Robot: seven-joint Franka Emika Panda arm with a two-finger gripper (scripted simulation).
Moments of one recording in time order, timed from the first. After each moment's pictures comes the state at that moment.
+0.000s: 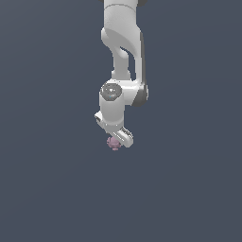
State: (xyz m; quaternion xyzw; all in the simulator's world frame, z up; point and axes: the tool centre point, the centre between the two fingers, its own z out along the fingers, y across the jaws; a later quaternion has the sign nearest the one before) arm -0.011 -0.031 0.078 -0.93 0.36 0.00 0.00
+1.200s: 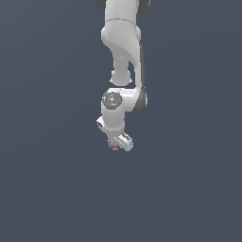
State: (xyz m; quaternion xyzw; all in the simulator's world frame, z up) arm -0.012 -0.029 0.041 -0.93 0.36 0.00 0.00
